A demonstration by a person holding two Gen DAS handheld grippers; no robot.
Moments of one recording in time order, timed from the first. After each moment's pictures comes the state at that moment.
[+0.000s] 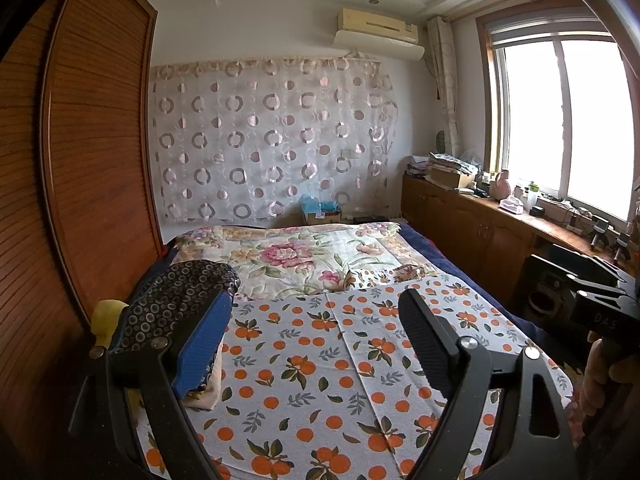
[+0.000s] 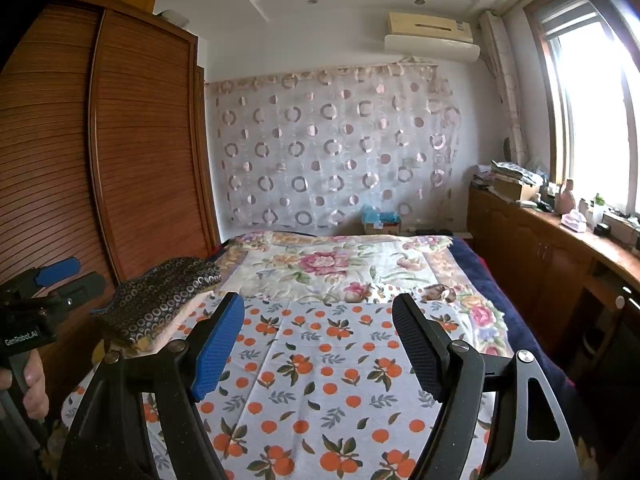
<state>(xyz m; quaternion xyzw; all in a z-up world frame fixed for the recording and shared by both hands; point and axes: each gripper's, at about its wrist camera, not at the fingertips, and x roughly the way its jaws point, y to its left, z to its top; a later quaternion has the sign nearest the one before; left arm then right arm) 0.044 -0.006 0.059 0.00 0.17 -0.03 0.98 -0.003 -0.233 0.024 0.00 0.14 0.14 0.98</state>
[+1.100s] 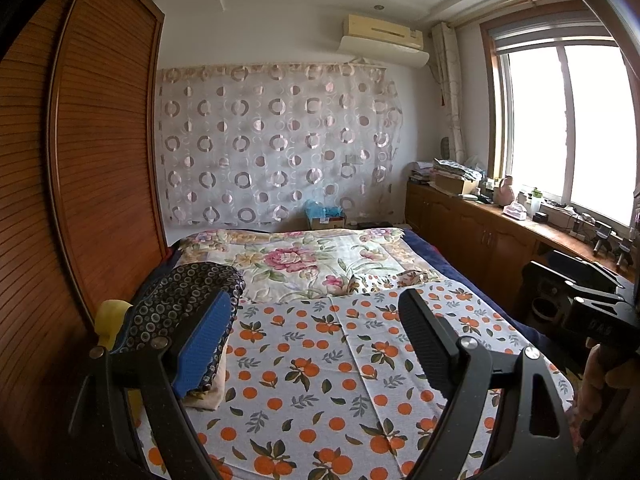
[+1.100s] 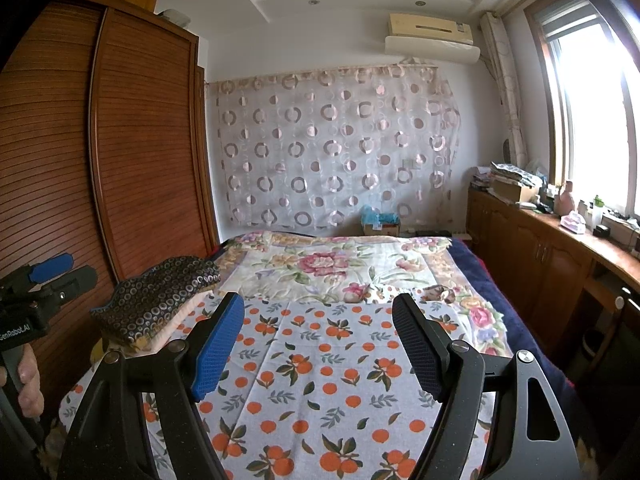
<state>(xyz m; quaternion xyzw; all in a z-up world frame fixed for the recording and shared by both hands) 0.040 0.002 0.067 -0.01 0.16 -0.02 0.99 -0.002 -0.243 0.024 0.00 0.13 0.14 0.98</state>
